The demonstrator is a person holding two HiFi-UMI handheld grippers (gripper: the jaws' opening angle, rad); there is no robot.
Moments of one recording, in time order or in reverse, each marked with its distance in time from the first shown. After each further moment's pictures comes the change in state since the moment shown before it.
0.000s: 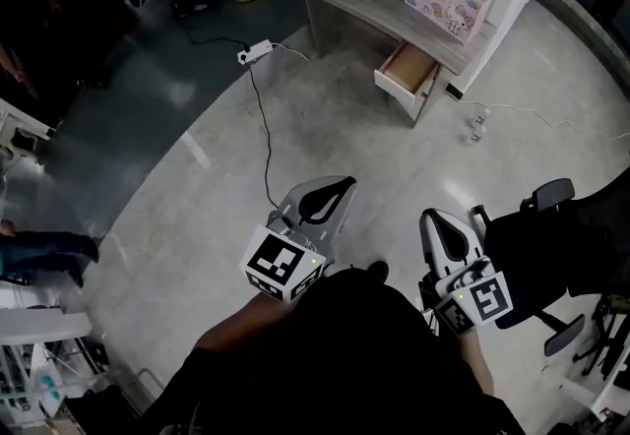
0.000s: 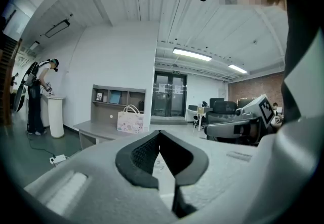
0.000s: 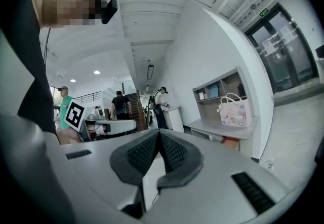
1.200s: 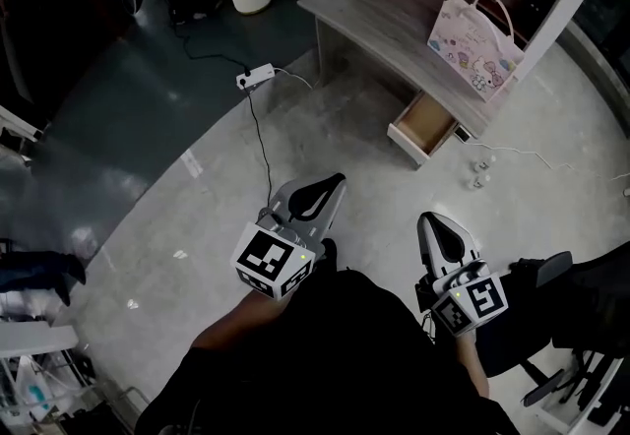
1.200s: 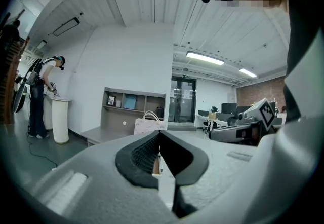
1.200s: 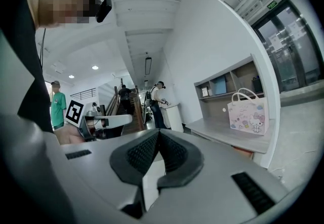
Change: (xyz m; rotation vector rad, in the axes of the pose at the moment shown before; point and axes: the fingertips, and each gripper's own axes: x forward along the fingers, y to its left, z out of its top) left arm 0.090 0.219 0.028 -0.034 -0.055 0.051; right arm 0.216 -0.078 0.024 -0.011 0.048 0.000
